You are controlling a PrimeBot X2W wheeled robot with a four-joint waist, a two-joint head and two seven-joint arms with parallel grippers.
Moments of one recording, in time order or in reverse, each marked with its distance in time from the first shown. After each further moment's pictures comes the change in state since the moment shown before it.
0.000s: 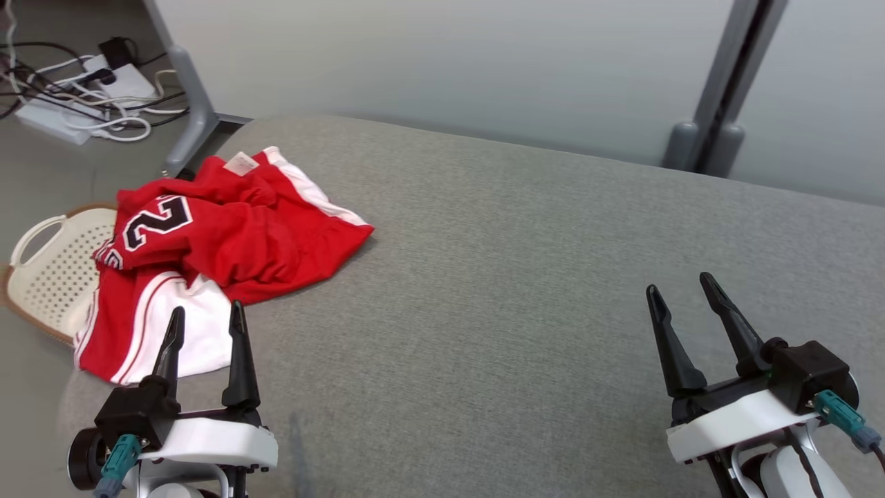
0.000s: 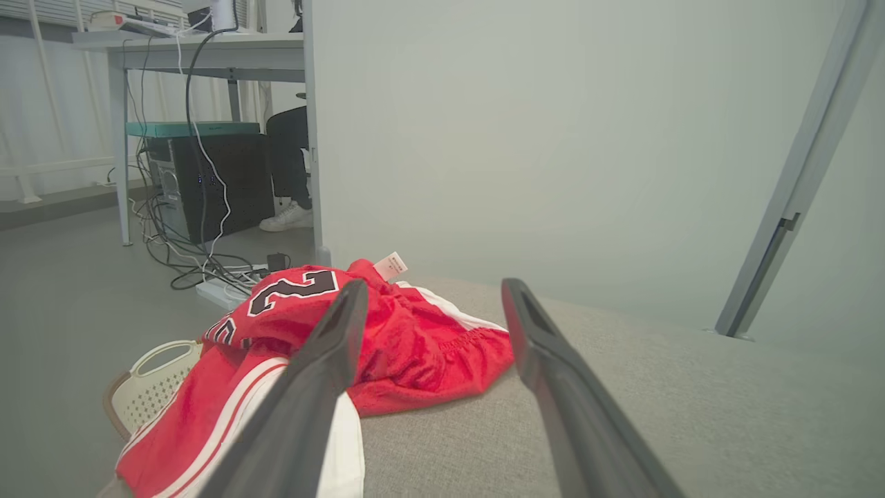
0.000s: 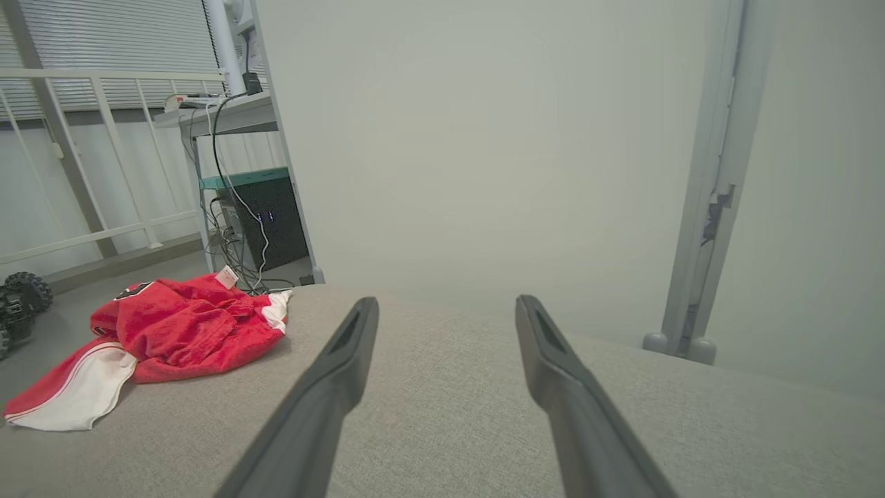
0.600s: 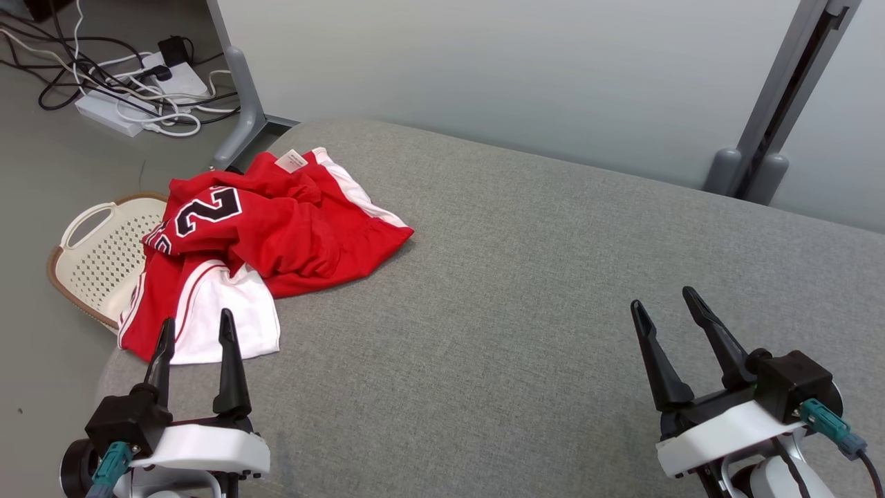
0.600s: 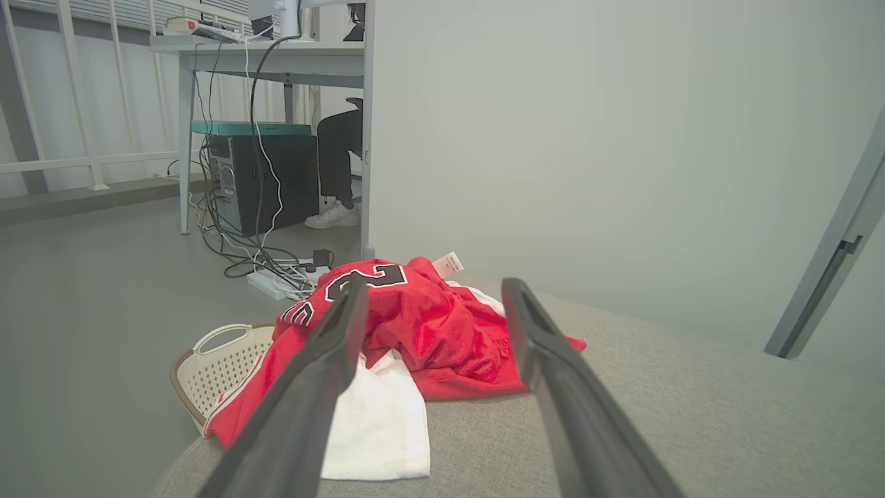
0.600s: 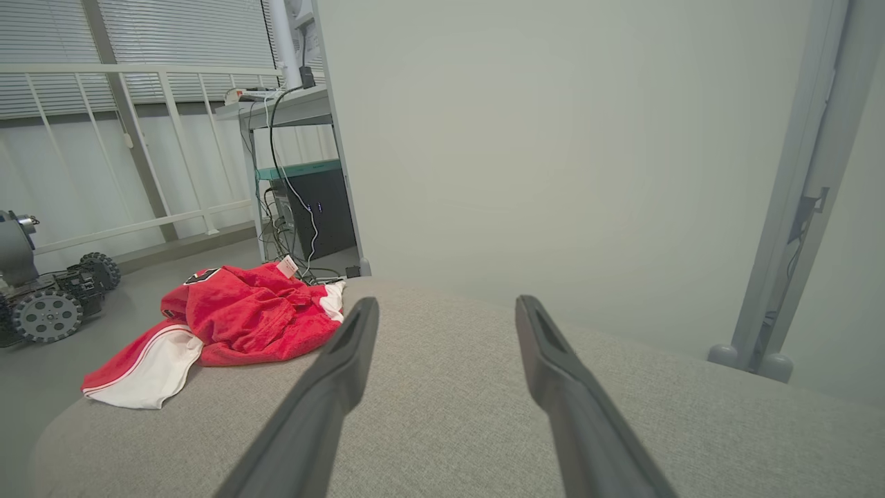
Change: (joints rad) left arm 0.016 0.000 0.021 0.010 -0.009 0.001 0.000; right arm 0.014 -0.009 0.045 0.009 0.025 0.000 0.000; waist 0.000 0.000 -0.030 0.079
